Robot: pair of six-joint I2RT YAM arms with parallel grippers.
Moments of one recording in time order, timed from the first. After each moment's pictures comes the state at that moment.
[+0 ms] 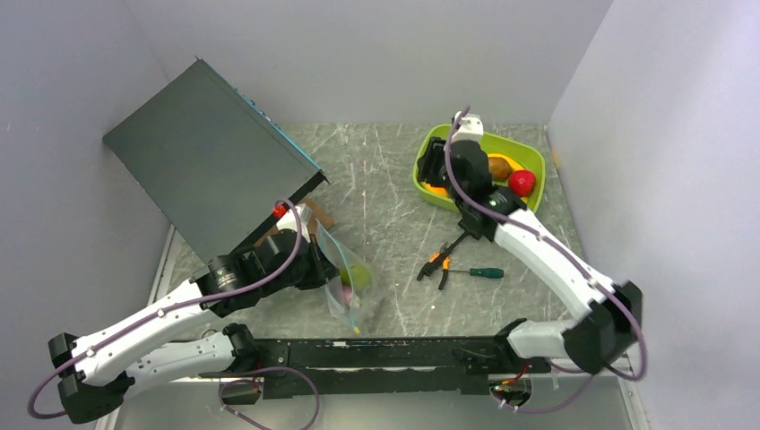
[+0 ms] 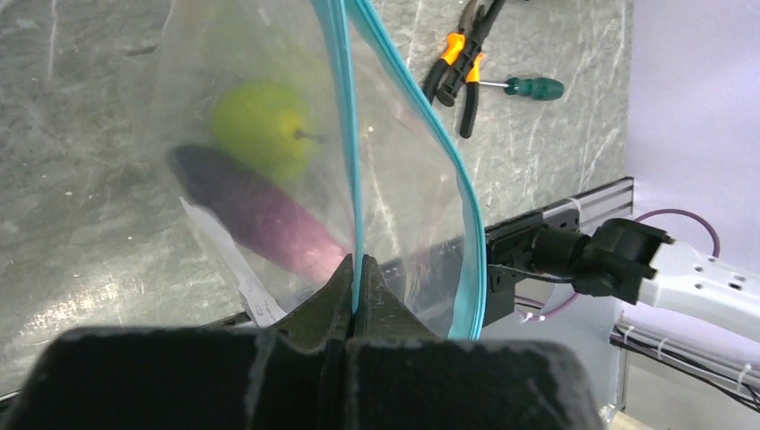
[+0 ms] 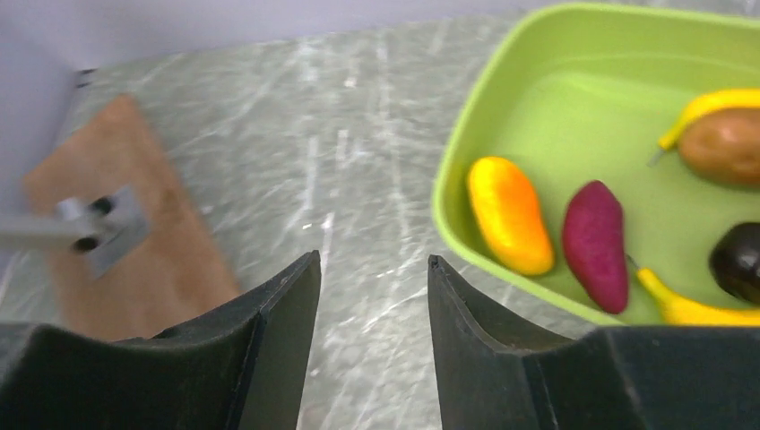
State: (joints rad) left arm -0.99 0.82 0.86 -0.72 -0.21 -1.02; right arm 0.60 1.24 1.14 -0.20 0.33 0.40
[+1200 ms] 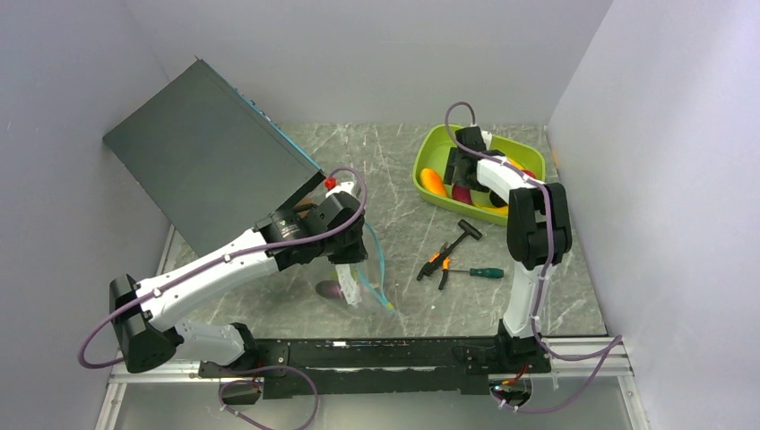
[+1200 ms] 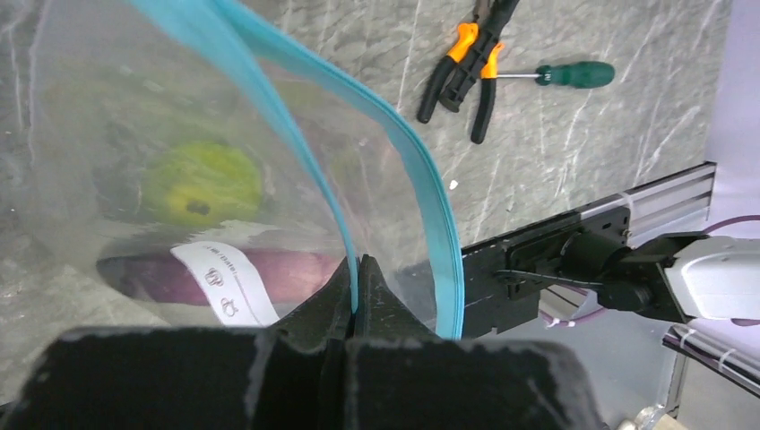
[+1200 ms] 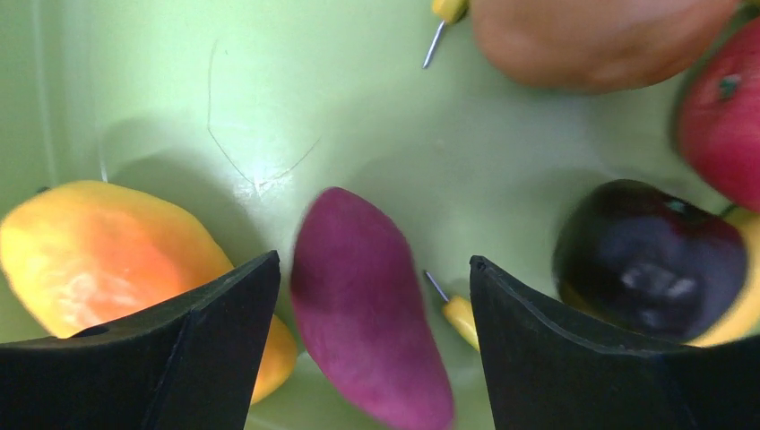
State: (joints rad) left arm -0.99 1.29 1.24 -0.84 -0.16 -0.92; right arm 0.18 1.98 1.45 -0.42 0.30 0.37
